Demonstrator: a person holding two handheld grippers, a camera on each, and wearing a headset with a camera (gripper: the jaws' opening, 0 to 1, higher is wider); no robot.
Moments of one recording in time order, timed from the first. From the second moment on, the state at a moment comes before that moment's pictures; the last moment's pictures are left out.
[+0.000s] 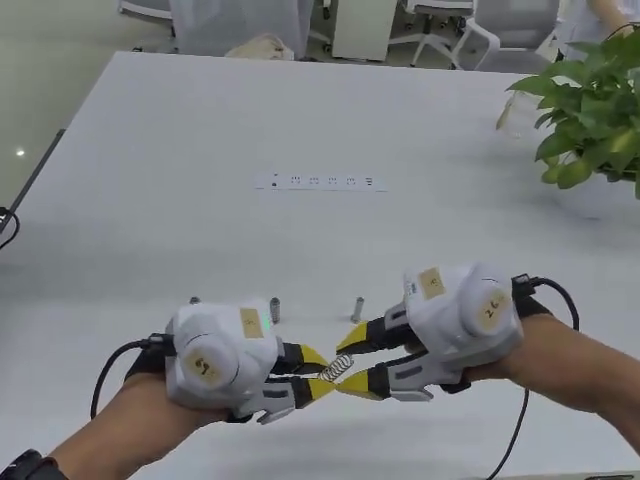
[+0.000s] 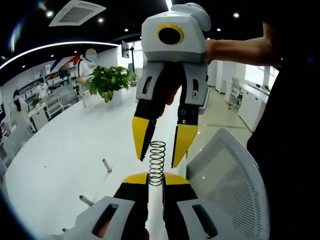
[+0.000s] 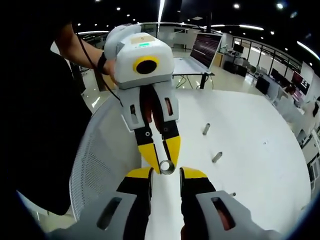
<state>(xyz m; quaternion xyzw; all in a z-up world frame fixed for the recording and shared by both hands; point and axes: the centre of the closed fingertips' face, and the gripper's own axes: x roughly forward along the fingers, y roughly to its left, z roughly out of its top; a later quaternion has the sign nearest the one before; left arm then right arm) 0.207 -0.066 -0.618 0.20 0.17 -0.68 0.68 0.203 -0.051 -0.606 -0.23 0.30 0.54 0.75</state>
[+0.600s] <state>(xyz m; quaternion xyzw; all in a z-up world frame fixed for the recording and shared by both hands) 0.199 -0.072 -0.615 0.21 0.17 -0.70 0.67 0.194 -0.047 -0.606 -0.31 0.33 0.59 0.67</state>
